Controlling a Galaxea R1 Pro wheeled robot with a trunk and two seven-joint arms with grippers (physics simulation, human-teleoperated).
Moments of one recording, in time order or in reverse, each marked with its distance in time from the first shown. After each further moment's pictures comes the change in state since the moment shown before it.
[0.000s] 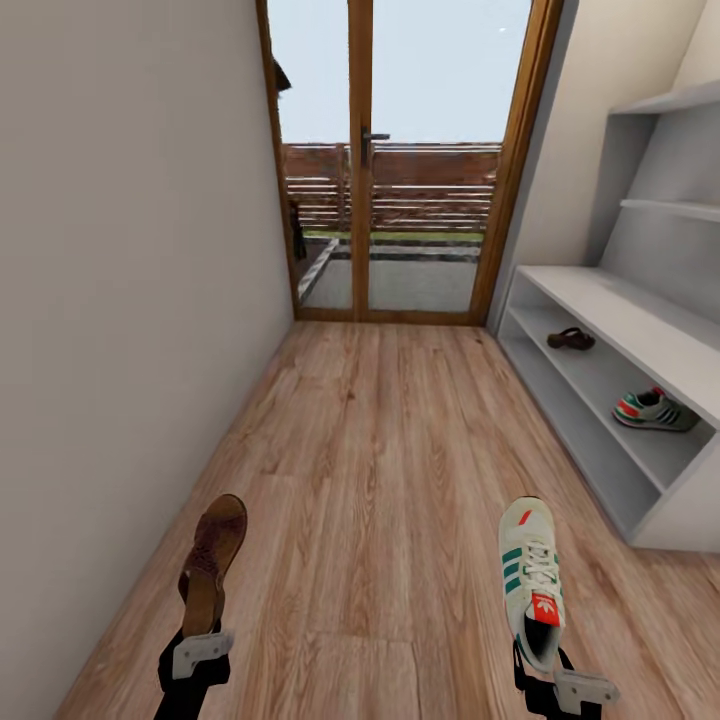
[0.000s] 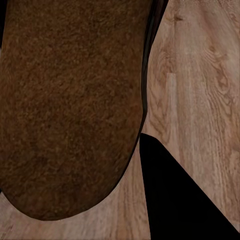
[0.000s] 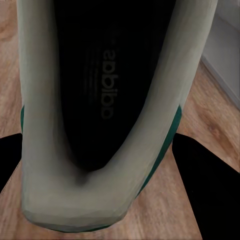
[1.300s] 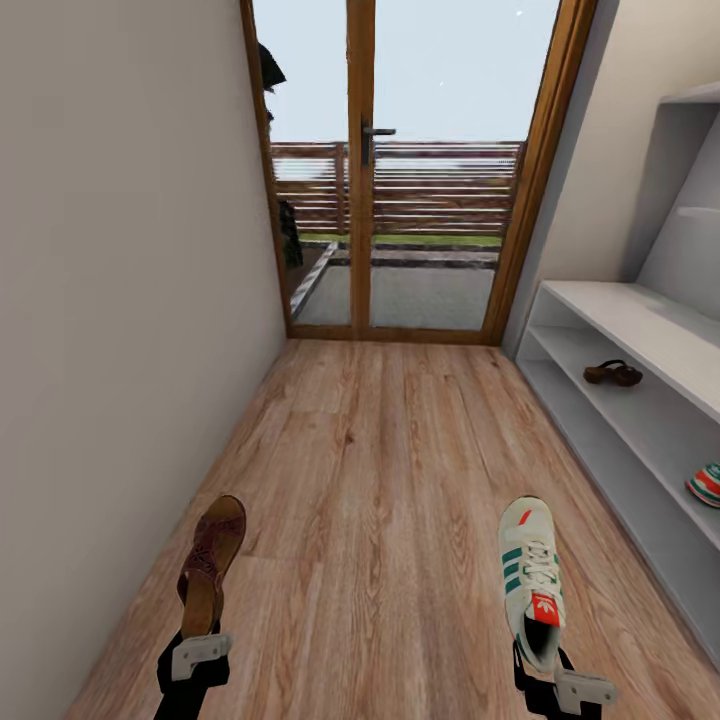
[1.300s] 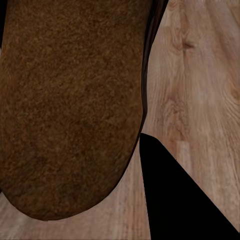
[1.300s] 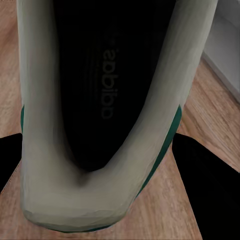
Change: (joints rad) left arm 0.000 -0.001 0.005 0.006 0.000 0.002 -0.001; right arm 0.000 0.000 0.000 0.000 0.000 0.000 0.000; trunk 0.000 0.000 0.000
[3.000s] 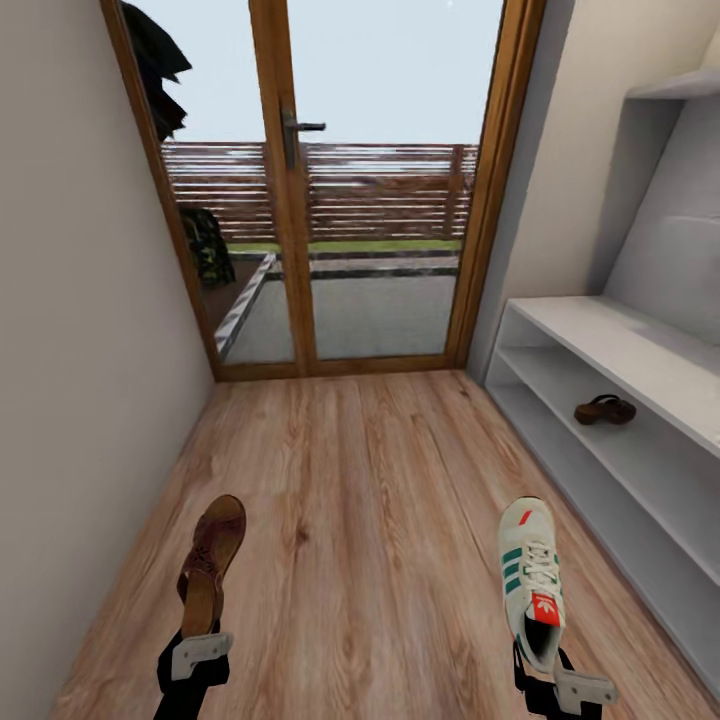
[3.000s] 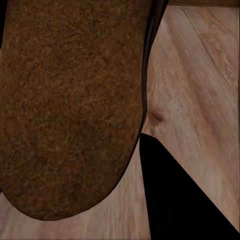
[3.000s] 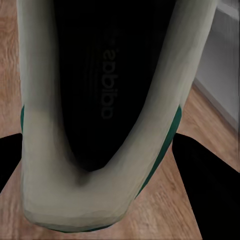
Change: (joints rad) left arm 0.000 0.000 0.000 -0.002 0.001 0.000 0.000; right arm 0.000 0.000 0.000 0.000 -0.001 0.002 0.000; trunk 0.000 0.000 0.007
